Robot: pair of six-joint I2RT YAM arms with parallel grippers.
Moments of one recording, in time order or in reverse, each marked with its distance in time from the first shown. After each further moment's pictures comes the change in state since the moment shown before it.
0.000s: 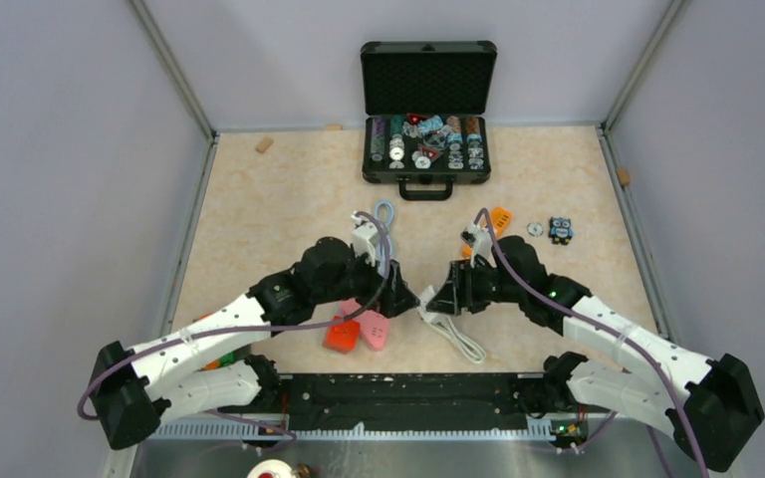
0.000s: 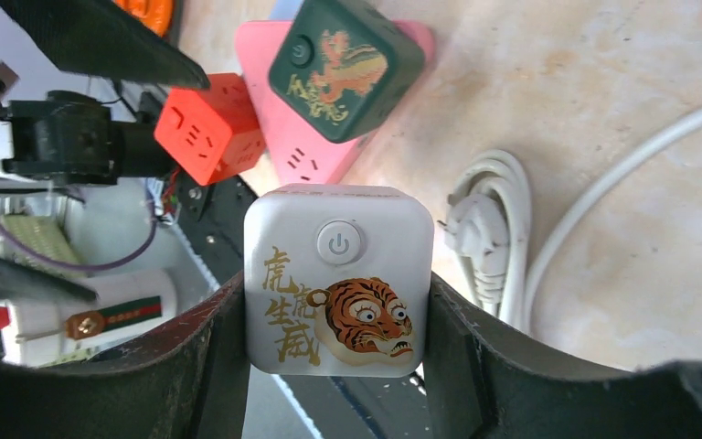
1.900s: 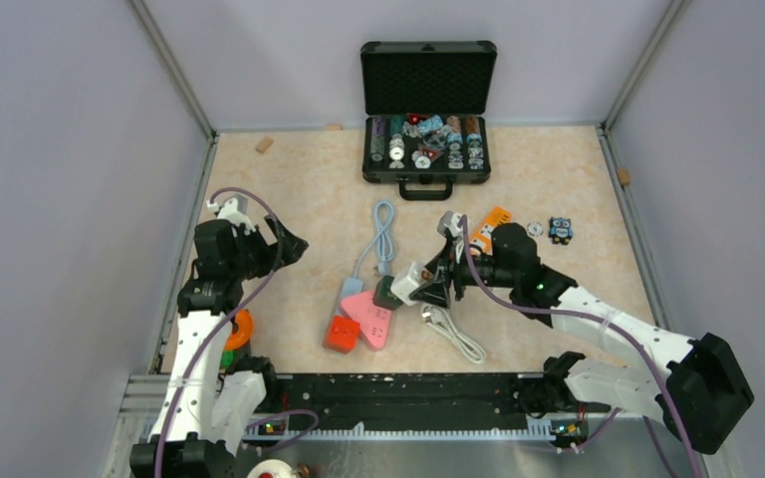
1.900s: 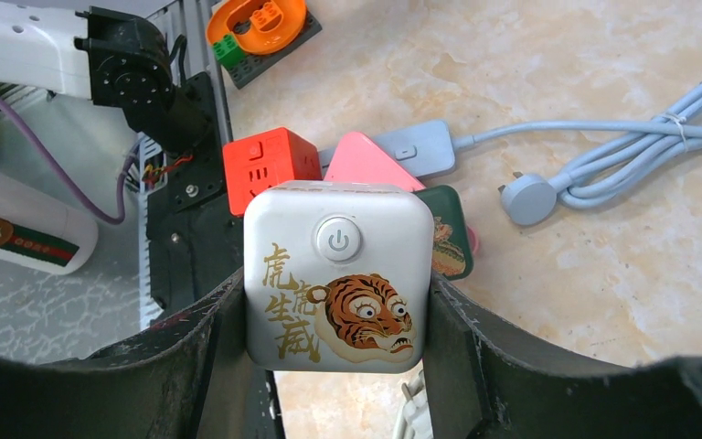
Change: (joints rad) left arm 1.016 -0.221 -0.051 -0.276 0.153 0.087; right arm 0.000 0.108 0.018 0.397 -0.224 -0.463
